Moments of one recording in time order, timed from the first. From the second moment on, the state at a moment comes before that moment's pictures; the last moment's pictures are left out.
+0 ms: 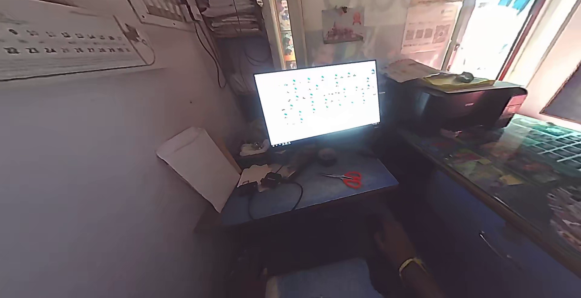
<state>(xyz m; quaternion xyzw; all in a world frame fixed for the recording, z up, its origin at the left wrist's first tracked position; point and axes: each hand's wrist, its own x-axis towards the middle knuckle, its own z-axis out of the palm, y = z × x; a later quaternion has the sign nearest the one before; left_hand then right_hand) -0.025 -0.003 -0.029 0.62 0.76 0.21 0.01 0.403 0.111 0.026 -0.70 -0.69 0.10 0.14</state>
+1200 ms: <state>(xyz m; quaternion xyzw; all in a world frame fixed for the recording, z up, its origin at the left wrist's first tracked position) -0.028 -0.008 -0.022 0.62 0.76 0.20 -0.01 0.404 0.119 0.007 -0.66 -0.73 0.05 0.18</state>
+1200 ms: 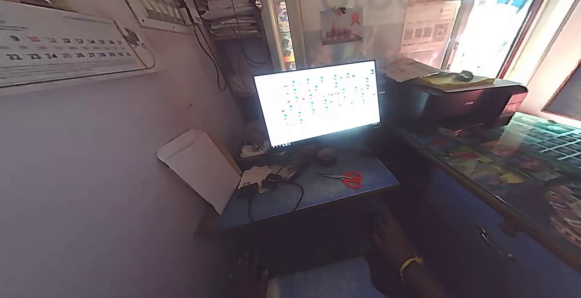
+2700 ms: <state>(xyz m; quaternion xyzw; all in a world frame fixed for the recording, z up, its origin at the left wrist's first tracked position) -0.034 0.000 -0.047 0.62 0.75 0.21 -0.08 0.409 0.113 0.005 -0.60 -0.78 0.02 0.19</state>
